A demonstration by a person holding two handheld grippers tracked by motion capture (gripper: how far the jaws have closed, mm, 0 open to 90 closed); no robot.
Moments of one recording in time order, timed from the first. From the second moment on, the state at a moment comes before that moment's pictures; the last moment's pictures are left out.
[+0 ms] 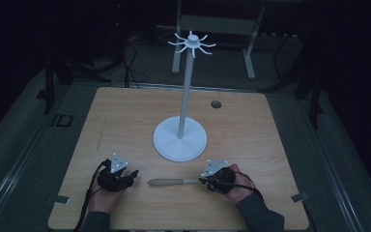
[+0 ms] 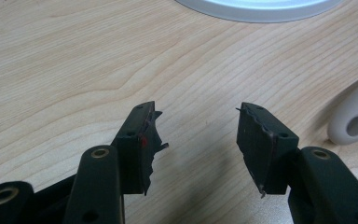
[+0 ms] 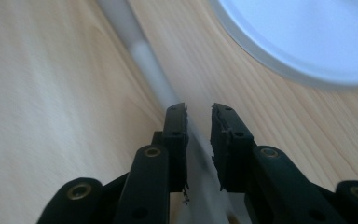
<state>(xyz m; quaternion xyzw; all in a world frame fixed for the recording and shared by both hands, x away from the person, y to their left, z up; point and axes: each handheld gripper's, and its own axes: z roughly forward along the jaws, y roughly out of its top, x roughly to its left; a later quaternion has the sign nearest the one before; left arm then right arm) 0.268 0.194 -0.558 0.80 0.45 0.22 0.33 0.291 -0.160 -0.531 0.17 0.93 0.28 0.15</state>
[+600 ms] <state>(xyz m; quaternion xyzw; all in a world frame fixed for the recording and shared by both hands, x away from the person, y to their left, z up) 0.268 0.194 -0.558 0.80 0.45 0.22 0.33 0.302 -0.101 -0.546 0.09 0.95 0.27 0.10</state>
